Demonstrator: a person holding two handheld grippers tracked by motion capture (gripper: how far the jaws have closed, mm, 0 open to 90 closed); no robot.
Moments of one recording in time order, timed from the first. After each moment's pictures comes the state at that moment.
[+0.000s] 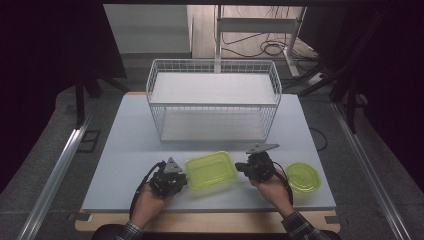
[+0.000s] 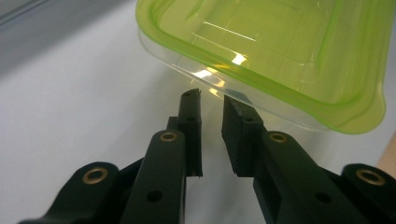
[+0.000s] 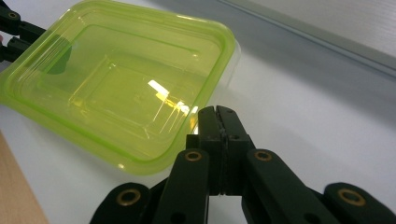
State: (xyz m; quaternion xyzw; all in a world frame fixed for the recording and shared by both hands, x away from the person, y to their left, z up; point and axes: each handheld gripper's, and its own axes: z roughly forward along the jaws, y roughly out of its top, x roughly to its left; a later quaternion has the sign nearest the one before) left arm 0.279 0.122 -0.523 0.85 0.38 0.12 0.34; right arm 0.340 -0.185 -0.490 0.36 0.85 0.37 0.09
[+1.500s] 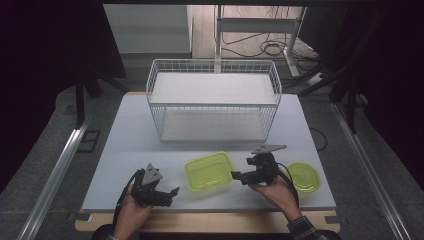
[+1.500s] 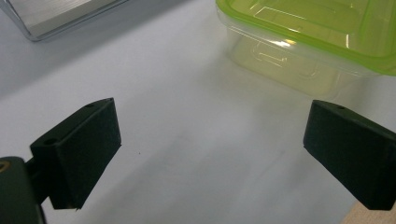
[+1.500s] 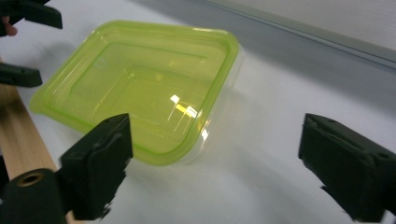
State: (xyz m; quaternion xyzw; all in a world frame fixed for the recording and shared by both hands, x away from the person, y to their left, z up) left arm 0.251 0.165 -0.528 0.81 0.41 0.19 0.38; right arm 0.337 -0.196 -0.484 0.37 0.83 0.41 0.05
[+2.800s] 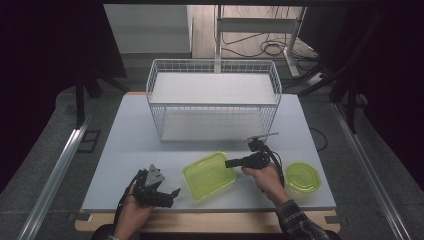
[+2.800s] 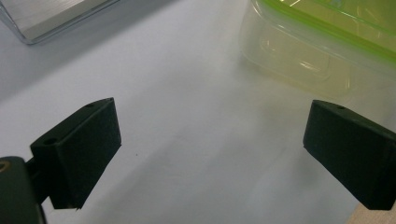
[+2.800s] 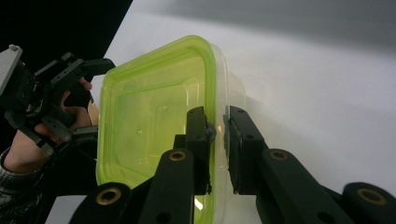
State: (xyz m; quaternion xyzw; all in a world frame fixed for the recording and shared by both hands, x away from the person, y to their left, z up) left arm 0.252 0.161 -0.530 0.82 0.40 0.20 0.36; right arm 0.389 -0.185 -0.502 0.44 0.77 0.42 -0.18
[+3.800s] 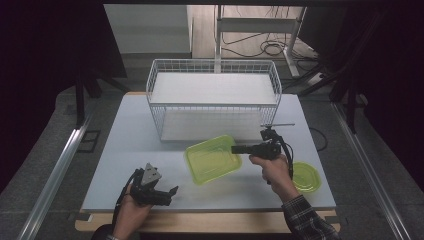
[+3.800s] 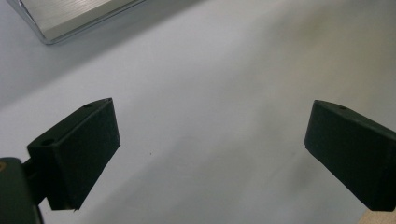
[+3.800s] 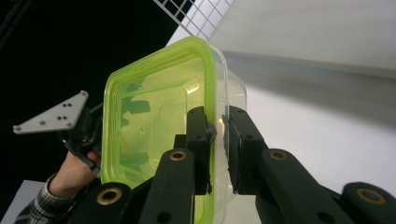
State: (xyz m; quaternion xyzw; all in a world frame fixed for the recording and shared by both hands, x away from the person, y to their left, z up) left arm 0.252 0.168 -0.528 0.81 0.41 0.20 0.38; right arm 0.386 -0.202 -0.447 0.44 0.74 0.49 -0.15
